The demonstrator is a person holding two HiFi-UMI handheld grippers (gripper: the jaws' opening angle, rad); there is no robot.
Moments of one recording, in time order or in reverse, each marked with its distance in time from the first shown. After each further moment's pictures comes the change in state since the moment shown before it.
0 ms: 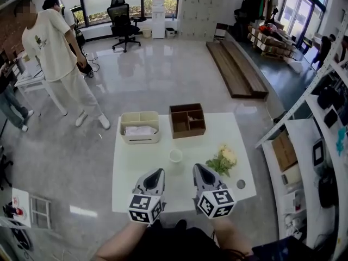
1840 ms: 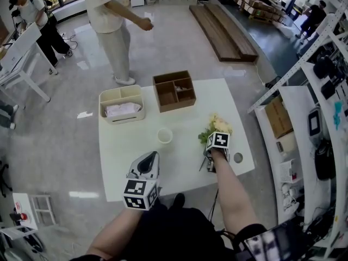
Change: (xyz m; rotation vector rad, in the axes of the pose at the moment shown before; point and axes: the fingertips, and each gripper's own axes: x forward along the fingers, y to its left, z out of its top) left arm 0.037 0.008 -0.045 -0.002 0.153 -0.067; right arm 0.016 -0.232 -0.246 0.418 0.941 -0.589
